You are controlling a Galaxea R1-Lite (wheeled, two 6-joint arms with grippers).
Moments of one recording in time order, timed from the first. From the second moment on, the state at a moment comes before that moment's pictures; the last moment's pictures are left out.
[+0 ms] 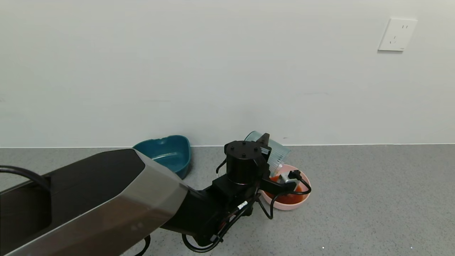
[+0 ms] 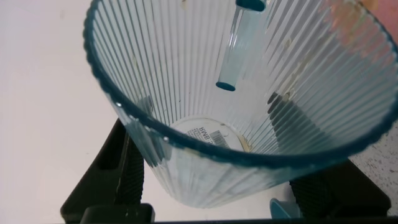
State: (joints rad) left arm -0.81 2.23 -1.16 -1.00 0.46 1.71; right arm 0.00 0.00 0.00 -0.01 0.01 0.02
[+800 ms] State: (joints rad) left arm -0.82 2.23 -1.19 -0.90 0.49 1.25; right arm 0.00 0.00 0.00 -0.01 0.01 0.02
